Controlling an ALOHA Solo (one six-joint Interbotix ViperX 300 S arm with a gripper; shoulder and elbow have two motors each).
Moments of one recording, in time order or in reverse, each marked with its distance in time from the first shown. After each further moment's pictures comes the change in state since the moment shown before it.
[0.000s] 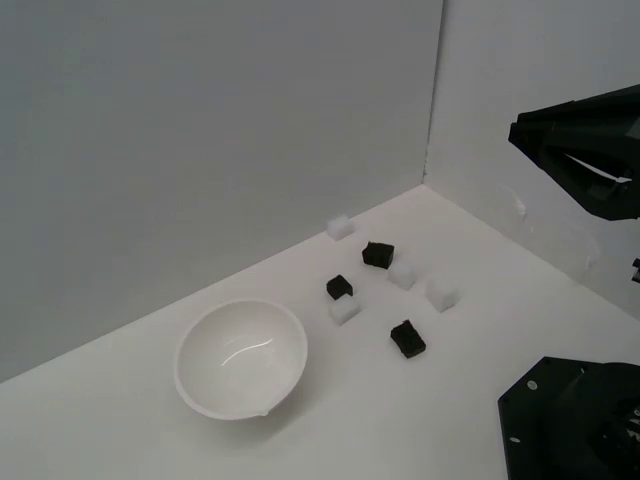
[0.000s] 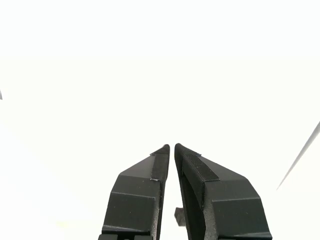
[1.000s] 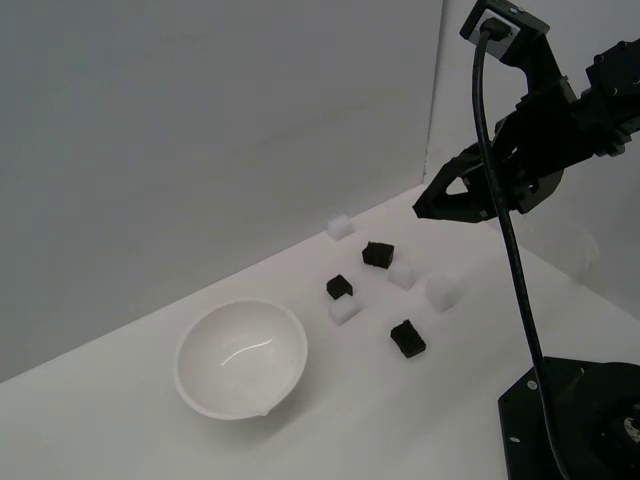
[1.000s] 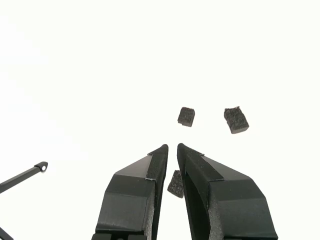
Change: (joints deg) arm 1.5 -39.3 -39.5 -8.5 -8.3 1.4 14.8 -5.5
